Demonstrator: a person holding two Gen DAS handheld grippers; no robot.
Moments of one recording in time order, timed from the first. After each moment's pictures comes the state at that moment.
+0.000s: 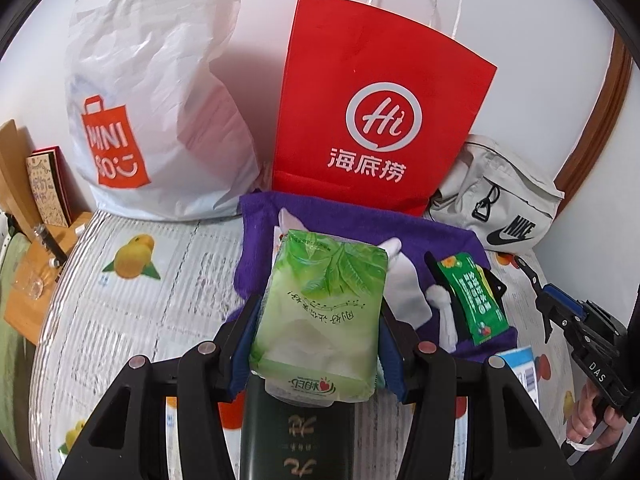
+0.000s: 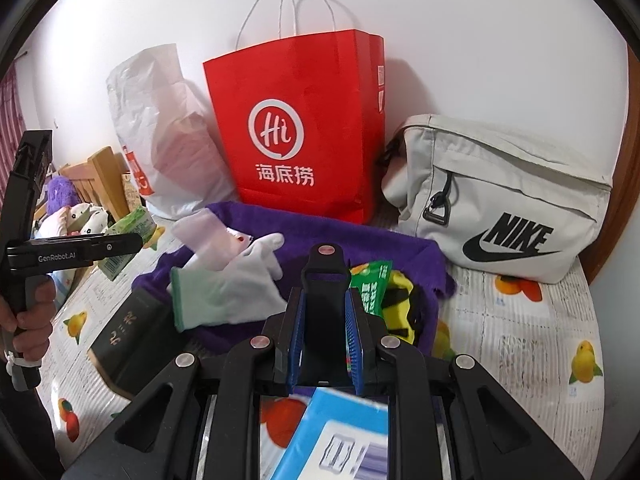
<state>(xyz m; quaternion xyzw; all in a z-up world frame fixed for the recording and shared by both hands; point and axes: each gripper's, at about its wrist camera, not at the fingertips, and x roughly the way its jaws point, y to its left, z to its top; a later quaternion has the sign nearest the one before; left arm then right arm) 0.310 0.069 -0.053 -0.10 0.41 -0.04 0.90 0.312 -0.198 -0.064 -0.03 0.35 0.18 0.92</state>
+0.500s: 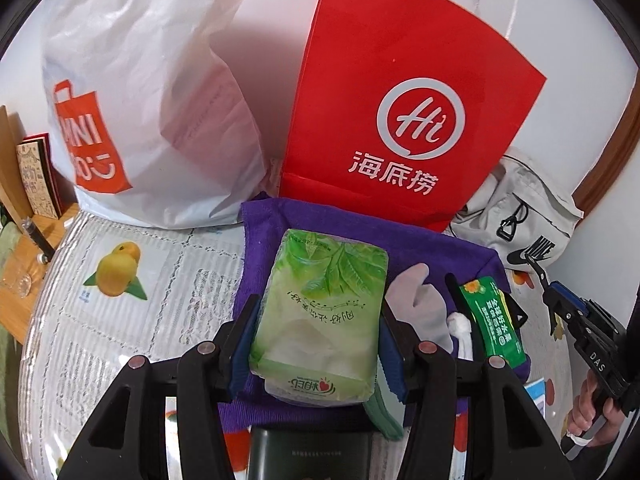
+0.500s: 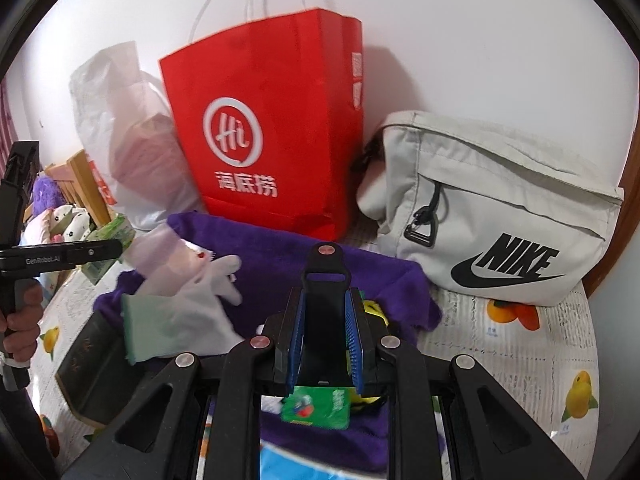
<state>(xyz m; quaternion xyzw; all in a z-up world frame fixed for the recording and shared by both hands) 0.360 0.080 -0.073 -0.12 0.43 -0.04 0.89 0.375 -0.213 -0.080 -0.04 0.37 0.16 0.92</state>
